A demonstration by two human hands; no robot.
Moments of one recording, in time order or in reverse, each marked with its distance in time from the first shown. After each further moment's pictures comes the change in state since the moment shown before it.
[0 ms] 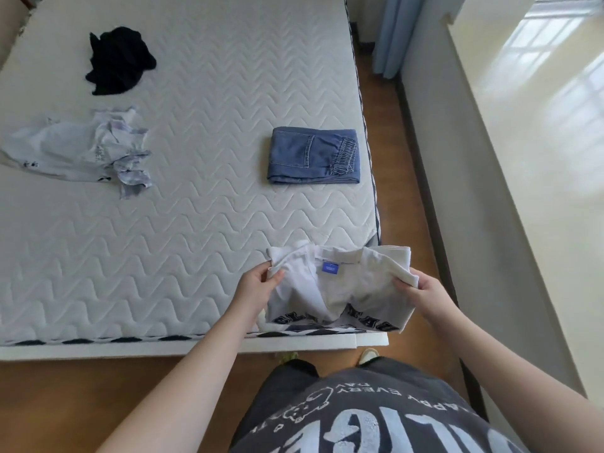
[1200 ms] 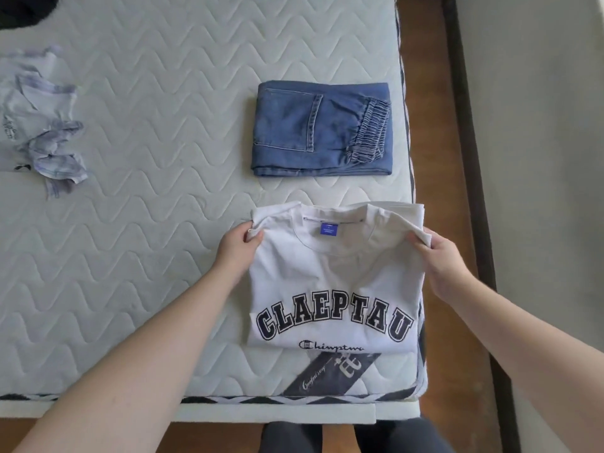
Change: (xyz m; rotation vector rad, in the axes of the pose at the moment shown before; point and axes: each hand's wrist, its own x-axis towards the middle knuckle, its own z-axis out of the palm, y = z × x) left_hand 0.297 -0.031 0.006 0.383 0.139 -0.040; right_hand 0.319 0.046 0.015 0.081 0.119 0.083
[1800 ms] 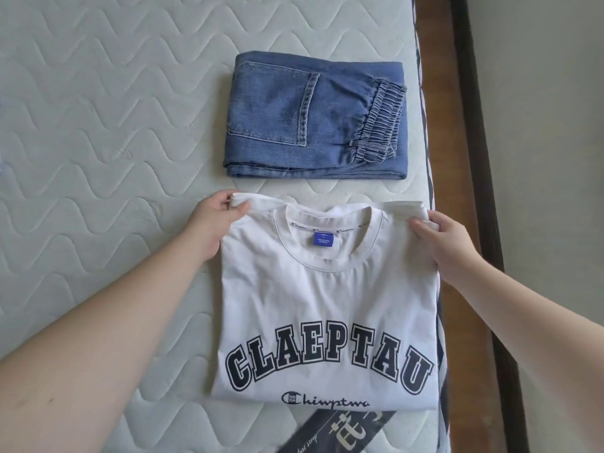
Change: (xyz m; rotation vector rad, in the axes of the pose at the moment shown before) left_hand 0.131 -0.013 0.033 -0.487 -0.096 -0.153; right_hand 0.124 0.021 0.009 -0.052 0.072 0.023
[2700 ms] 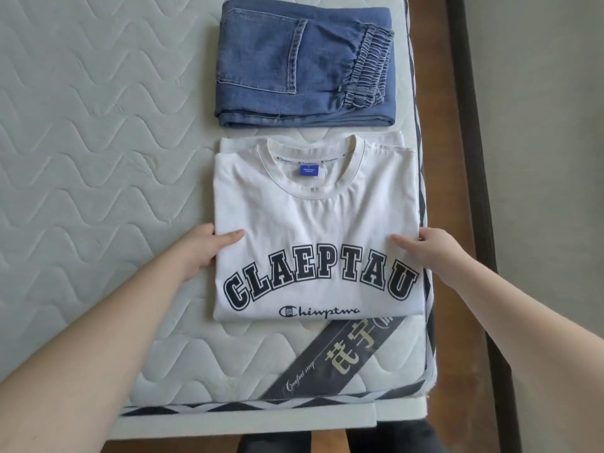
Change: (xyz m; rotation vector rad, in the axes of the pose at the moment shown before) left_hand -0.089 -0.087 -0.034 0.221 -0.175 -0.295; right_hand -0.091 0.054 -0.015 -0.597 -0.109 0.203
